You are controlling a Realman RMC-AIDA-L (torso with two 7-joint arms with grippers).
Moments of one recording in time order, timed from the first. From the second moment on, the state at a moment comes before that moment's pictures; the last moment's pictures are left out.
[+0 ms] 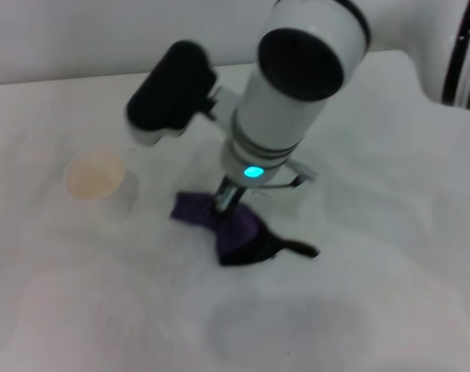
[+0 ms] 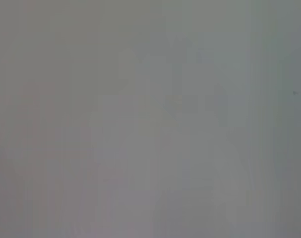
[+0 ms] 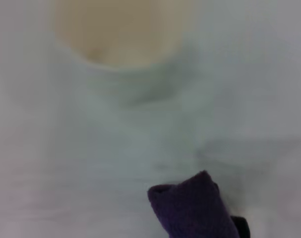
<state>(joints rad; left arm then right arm) -0.32 -2.07 0.74 0.33 -2.29 -1.17 2.75 1.06 2.03 -2.20 -0.94 0.75 1.12 0.03</state>
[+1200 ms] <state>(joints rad) -0.36 -2.07 0.74 0.33 -2.29 -1.13 2.75 0.63 2.02 -1.56 -1.14 0.36 1.38 -0.20</state>
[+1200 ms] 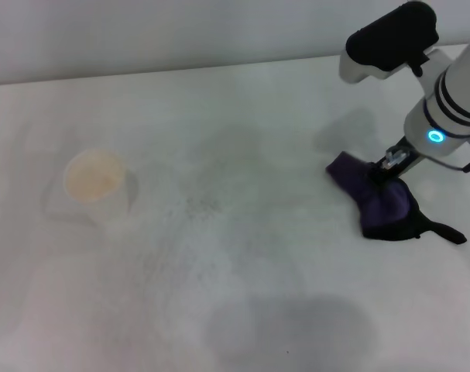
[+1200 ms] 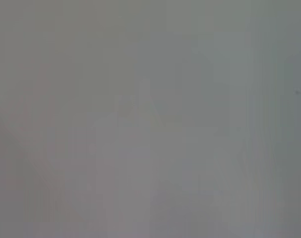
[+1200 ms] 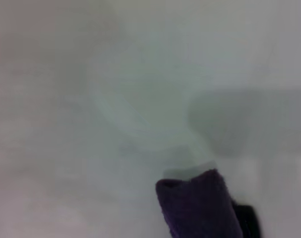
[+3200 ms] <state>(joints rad) -0.41 -2.08 0.74 0.22 -2.40 -1.11 2.81 0.38 2.00 -0.34 -0.14 2.07 1.19 -2.75</state>
